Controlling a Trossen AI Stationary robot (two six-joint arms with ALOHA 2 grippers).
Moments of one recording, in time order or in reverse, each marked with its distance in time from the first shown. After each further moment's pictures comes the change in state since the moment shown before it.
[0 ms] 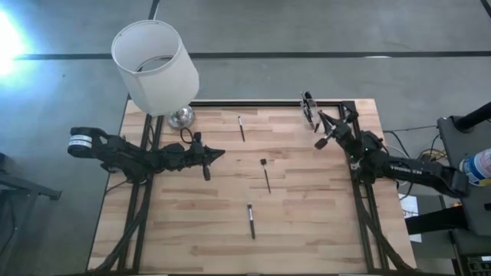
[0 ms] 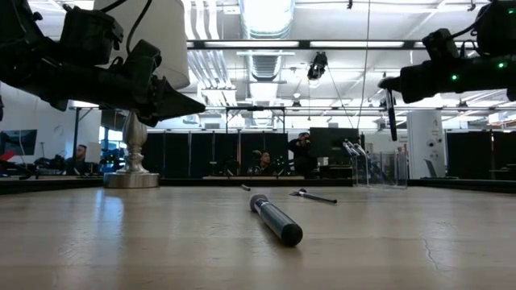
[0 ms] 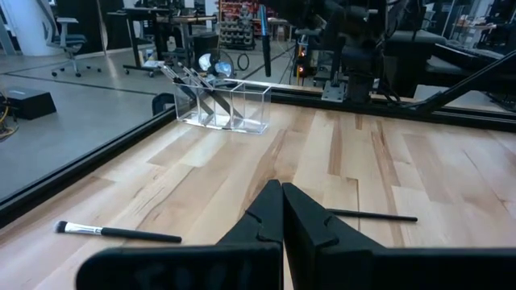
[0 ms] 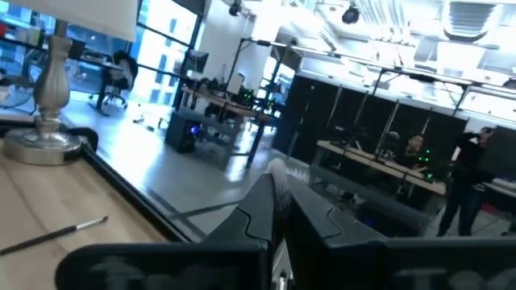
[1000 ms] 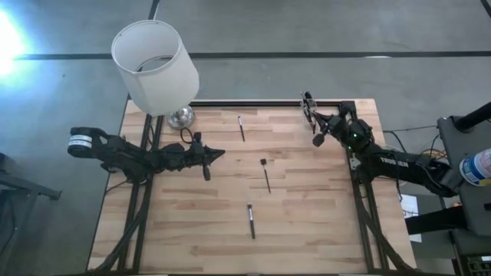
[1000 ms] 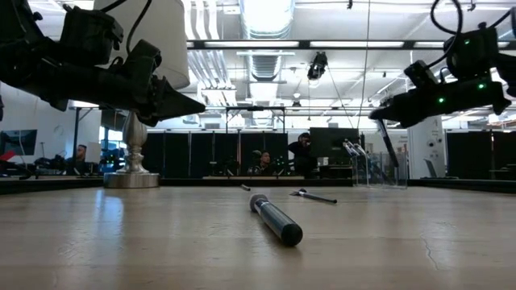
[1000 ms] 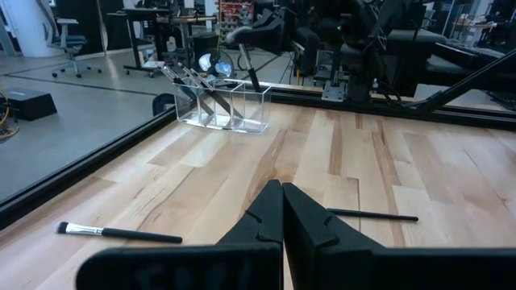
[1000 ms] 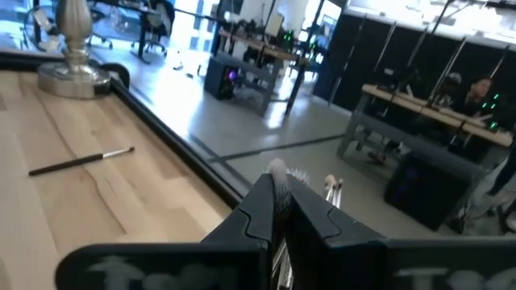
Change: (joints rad) left arm 0.001 0.000 0.000 0.000 0.000 0.005; right arm -0.329 0.328 0.029 0.065 -0.396 0.111
